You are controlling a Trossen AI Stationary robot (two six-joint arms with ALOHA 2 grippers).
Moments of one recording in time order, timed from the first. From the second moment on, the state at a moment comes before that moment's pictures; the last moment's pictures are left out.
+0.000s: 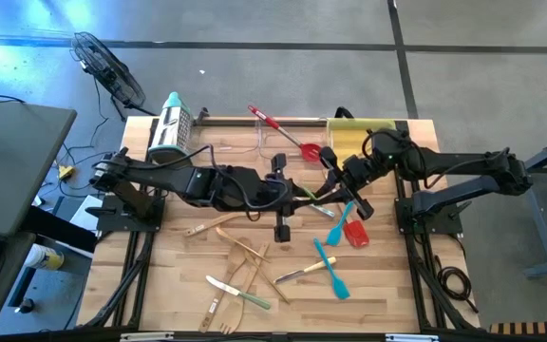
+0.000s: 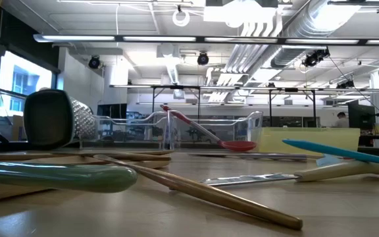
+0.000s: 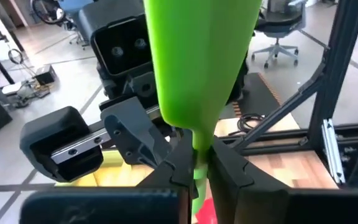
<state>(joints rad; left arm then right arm) -0.24 1.68 1.82 -0.28 -0.36 0.11 -0.07 1.13 1.02 0.06 -0.60 0.02</state>
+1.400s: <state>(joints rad) 0.02 1.58 1.82 -1.24 -0.79 -0.08 -0.14 0.90 1.02 -0.33 -0.07 -0.08</state>
